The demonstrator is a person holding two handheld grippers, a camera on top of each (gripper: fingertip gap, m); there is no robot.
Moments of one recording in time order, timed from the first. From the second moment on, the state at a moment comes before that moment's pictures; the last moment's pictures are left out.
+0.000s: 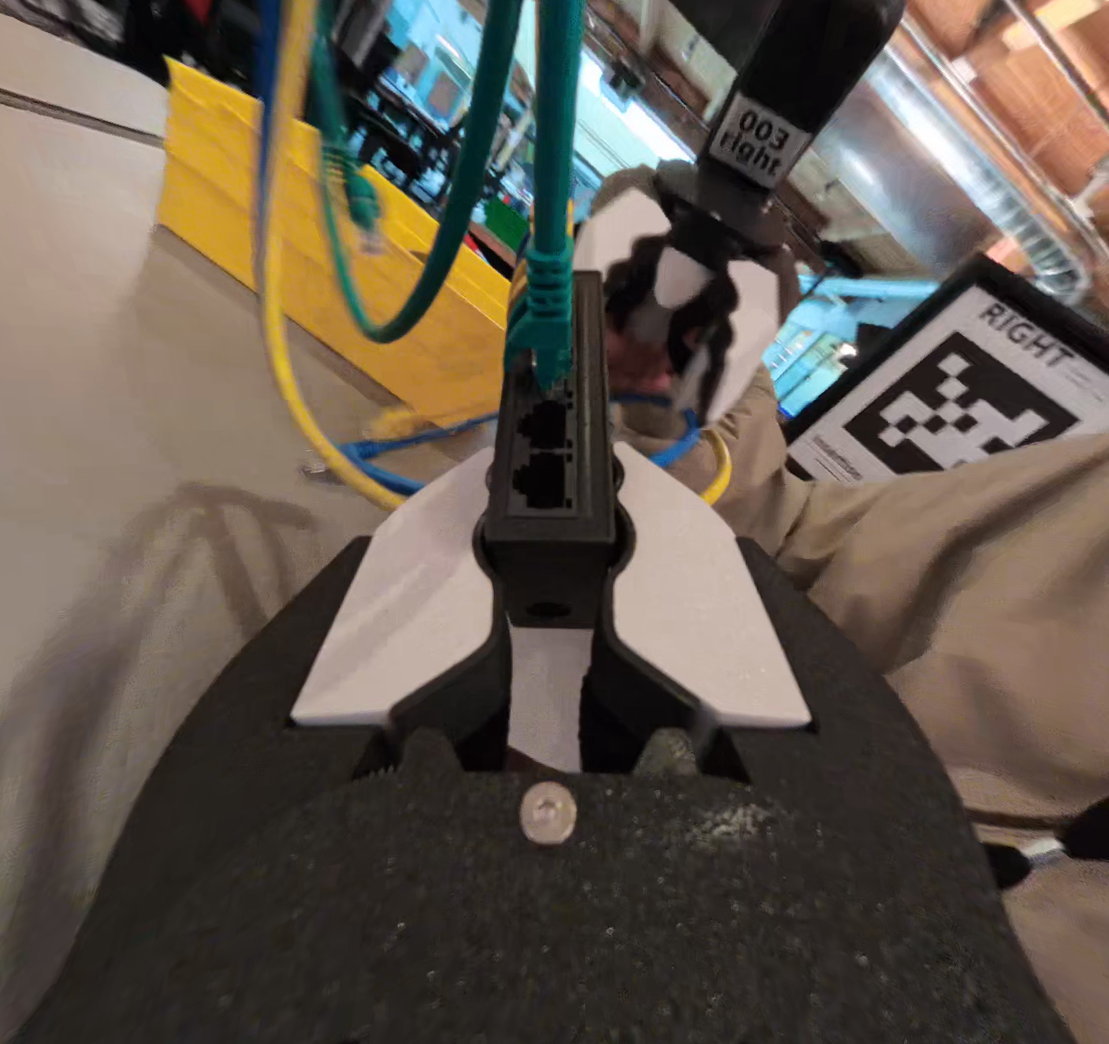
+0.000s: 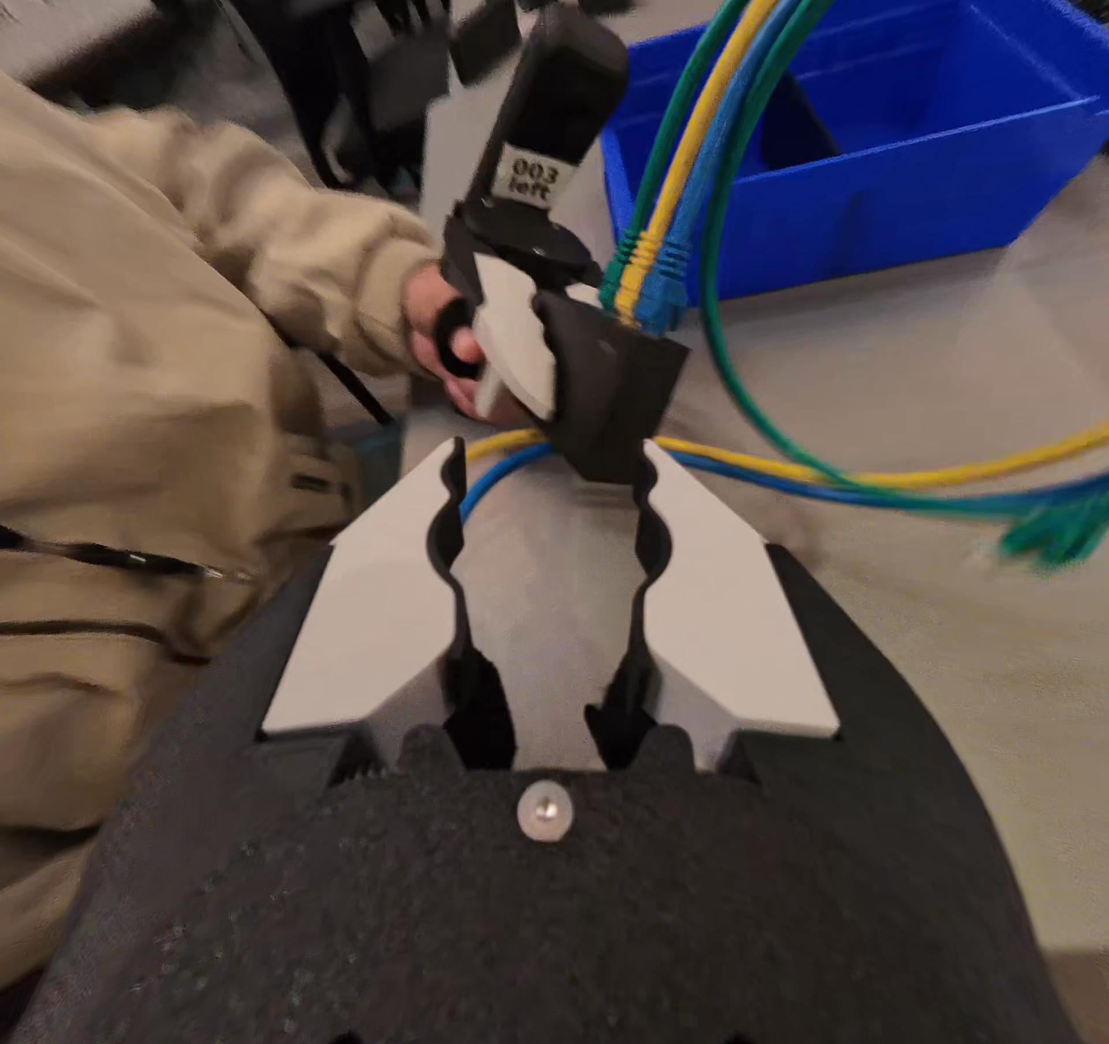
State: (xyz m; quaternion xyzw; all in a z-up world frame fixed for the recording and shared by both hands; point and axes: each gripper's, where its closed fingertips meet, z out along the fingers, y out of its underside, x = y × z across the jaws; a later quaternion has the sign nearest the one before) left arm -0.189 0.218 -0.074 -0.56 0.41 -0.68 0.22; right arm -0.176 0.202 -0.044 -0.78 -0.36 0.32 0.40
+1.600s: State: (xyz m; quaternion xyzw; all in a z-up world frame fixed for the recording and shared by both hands) left arm -0.187 0.239 0.030 -0.18 0.65 -0.35 0.65; right arm -0.193 0.241 0.031 -0.47 -0.60 0.10 0.64
